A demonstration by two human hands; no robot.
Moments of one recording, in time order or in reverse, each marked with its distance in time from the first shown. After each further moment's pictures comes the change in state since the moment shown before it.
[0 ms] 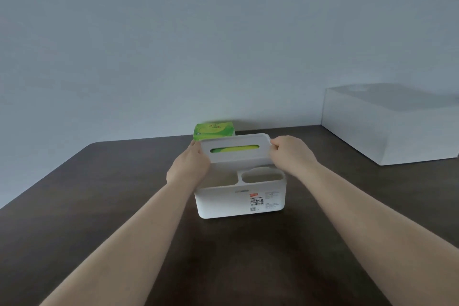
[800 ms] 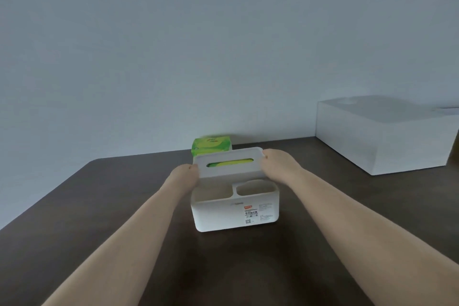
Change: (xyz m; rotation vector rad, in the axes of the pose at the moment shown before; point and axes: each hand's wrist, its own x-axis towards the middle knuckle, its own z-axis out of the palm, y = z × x) left_hand 0.009 -0.005 -0.013 -0.111 -0.171 -0.097; right_hand 0.011 -0.005 -0.003 0.100 -0.154 0.049
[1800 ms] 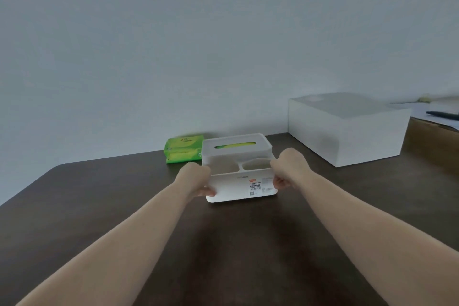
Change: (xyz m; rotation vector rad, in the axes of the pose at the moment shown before) left_hand -0.027 0.069 0.057 -0.592 -0.088 -0.189; right_hand -0.034 0.056 -0.038 0.308 0.111 0.384
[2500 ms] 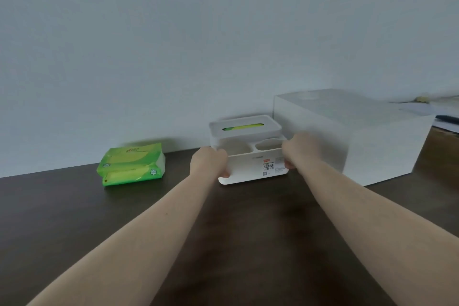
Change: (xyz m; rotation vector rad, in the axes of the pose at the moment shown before) left_hand 0.108 0.054 0.138 0.311 -0.108 0.137; right_hand 0.169 0.026 -0.038 -0.115 0.305 0.072
